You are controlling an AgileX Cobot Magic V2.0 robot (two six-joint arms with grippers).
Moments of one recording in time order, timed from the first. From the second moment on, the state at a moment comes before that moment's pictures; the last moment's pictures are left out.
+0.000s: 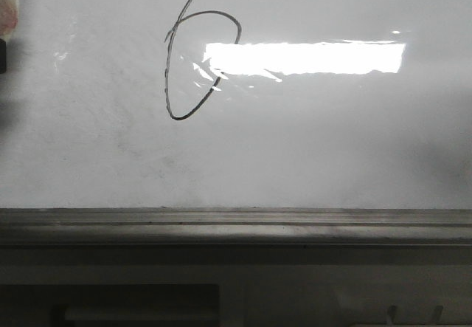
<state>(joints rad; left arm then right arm) -0.64 0.81 -0.39 -1.32 -0.07 0.90 0.20 0.68 -0.75 0.67 0.71 -0.61</state>
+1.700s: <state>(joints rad) -0.64 0.55 -0.46 -1.21 -0.03 1.07 0.20 0.63 -0.75 0.70 0.69 -0.62</state>
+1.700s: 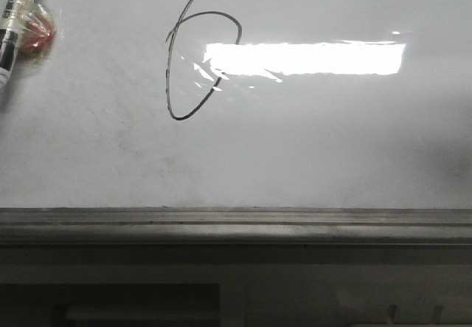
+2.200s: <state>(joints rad) -0.64 0.24 -0.32 -1.12 0.11 1.09 0.20 0.16 -0.39 0.71 0.51 -0.70</state>
